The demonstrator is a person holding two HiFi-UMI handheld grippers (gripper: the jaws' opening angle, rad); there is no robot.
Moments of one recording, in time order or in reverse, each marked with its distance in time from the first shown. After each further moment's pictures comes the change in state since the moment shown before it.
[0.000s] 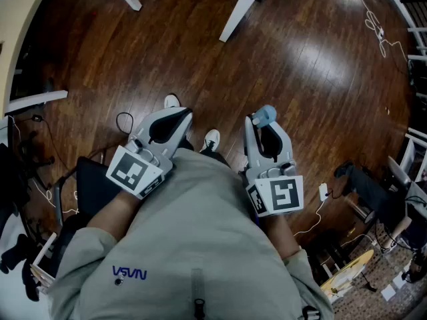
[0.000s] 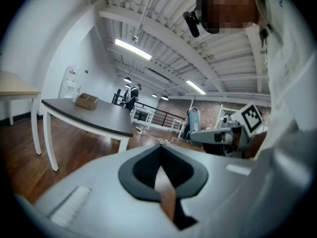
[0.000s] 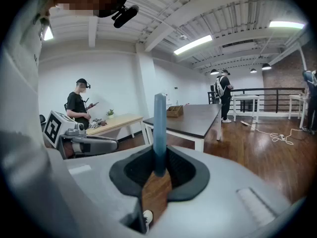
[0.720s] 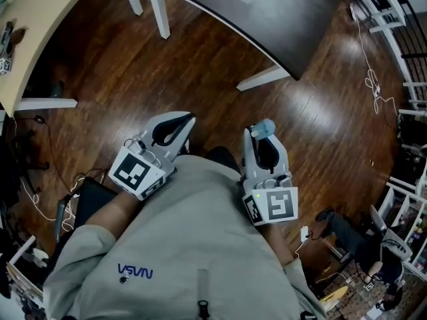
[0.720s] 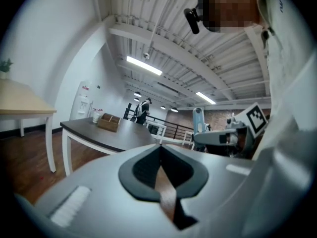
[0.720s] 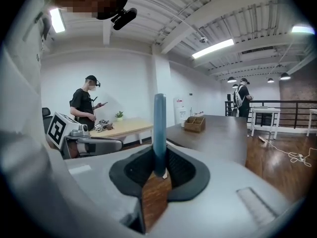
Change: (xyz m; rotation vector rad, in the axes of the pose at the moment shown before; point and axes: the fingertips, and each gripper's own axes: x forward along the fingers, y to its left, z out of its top) left arm -0.036 0.151 0.078 0.033 -0.132 0.101; right arm 0.136 0.074 0.089 -0.104 -0.079 0.099
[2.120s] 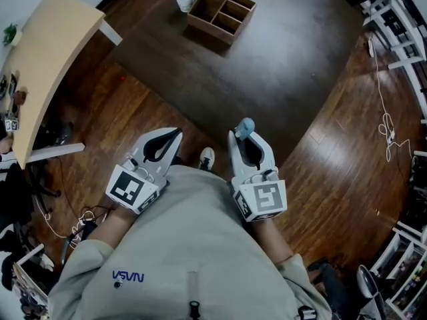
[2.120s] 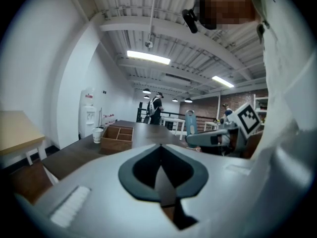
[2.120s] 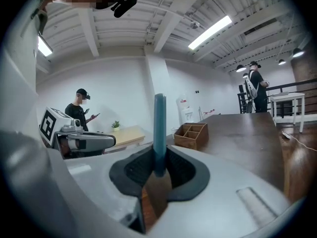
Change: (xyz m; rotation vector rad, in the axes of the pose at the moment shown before) left arm 0.216 0.146 0.075 0.138 0.096 0.174; right arm 0.230 -0.192 0.053 0.096 -0.037 0.169
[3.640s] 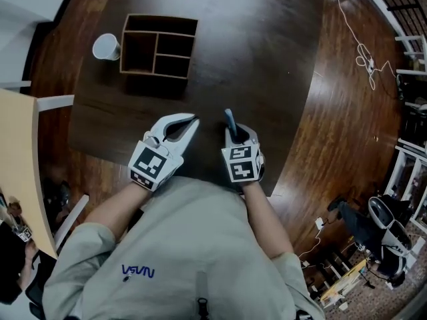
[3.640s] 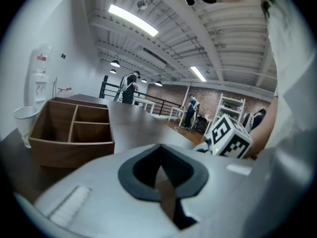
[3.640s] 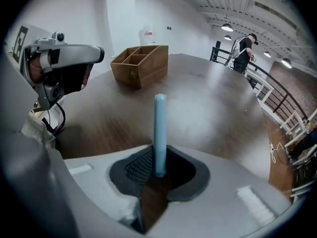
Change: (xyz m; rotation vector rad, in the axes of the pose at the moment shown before) left arm 0.212 0.058 -0.043 -0.011 0.257 -0.523; right arm 0.088 -0.146 -0.166 0.080 0.784 -0.436
